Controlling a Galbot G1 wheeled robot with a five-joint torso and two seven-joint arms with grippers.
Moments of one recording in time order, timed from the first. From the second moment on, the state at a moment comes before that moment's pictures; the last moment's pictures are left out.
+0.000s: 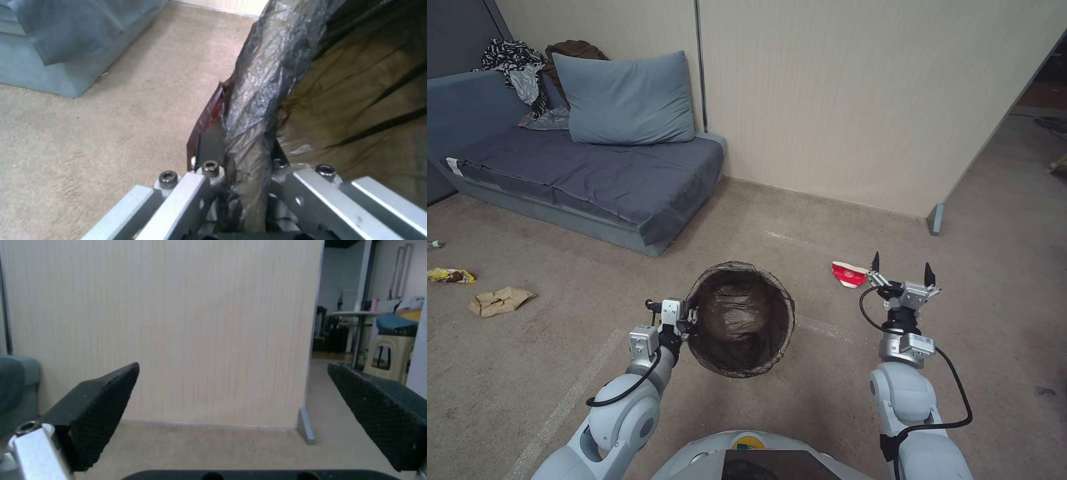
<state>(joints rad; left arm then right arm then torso) 1.52 -1.11 -0.25 -2.25 -0.54 0.42 -0.34 -1.44 1.46 0.69 1.94 0.04 0.28 0.27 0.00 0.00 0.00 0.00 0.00</state>
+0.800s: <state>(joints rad) 1.50 -1.12 -0.25 -2.24 -0.53 0.42 -0.34 -1.44 1.47 0.68 1.94 0.04 0.27 0.26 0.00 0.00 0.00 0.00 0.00</state>
